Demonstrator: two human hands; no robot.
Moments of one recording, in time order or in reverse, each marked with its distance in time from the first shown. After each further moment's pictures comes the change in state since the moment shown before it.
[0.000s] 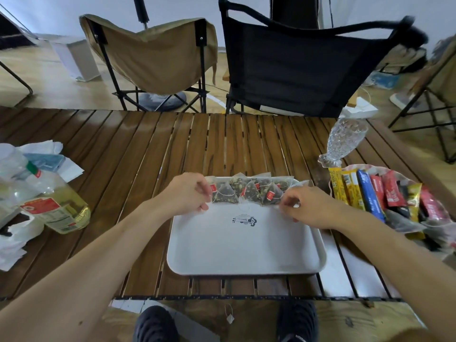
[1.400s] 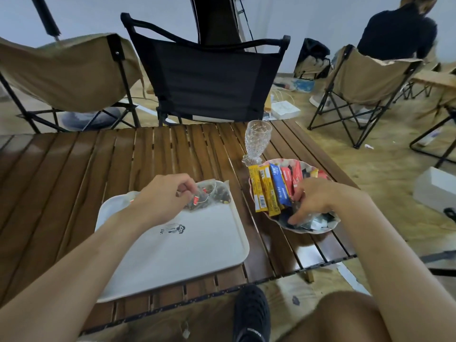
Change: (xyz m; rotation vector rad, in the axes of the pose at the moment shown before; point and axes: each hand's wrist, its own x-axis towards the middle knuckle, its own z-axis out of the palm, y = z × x) left_hand 0.000 0.101 0.057 0.163 0.021 0.377; right_hand -0.110 0.086 -0.091 -0.031 -0.093 0.536
